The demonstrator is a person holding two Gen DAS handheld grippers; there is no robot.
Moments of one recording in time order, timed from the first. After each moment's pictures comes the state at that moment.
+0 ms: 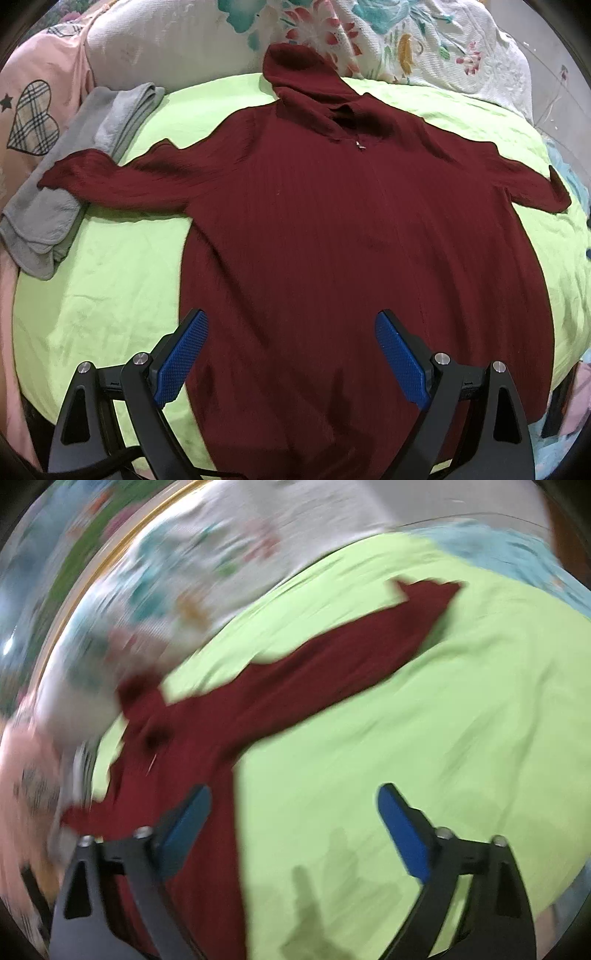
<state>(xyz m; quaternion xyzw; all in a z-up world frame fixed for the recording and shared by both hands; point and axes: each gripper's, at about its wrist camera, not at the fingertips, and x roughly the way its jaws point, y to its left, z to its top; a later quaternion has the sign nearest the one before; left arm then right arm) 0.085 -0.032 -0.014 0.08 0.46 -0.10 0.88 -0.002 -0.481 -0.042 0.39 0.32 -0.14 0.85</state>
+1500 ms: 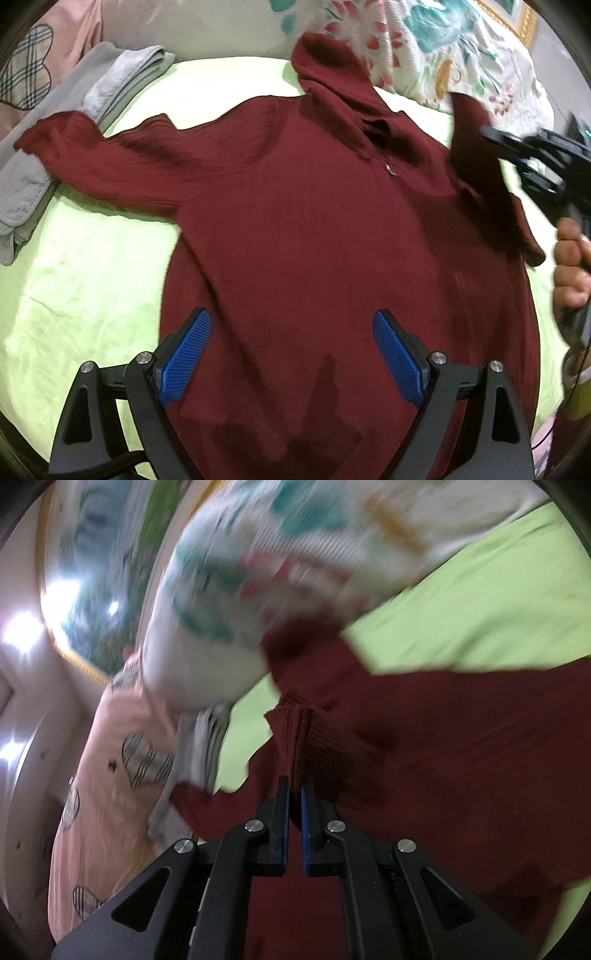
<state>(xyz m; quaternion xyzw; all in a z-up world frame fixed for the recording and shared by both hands) 0.154 -0.001 -0.035 -0.02 0.49 -0.10 0.87 0.277 -0.321 -0.016 0.42 0.32 0.21 0.82</state>
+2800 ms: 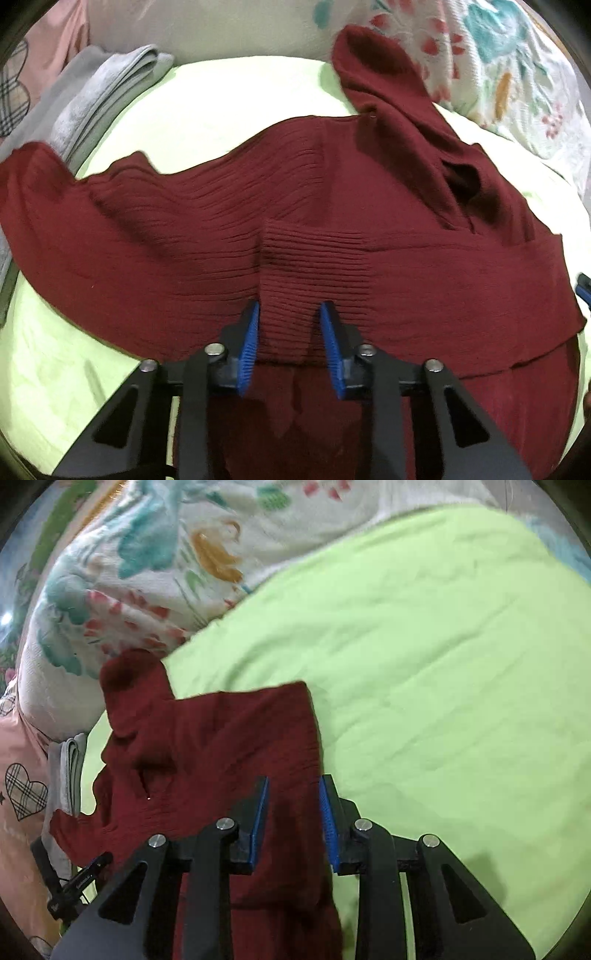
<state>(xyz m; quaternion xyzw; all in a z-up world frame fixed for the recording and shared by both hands) 0.293 -0.001 -0.073 0.01 0.48 -0.07 0.88 0.213 -0.438 -0.078 0.37 0.40 -0.05 0.84</state>
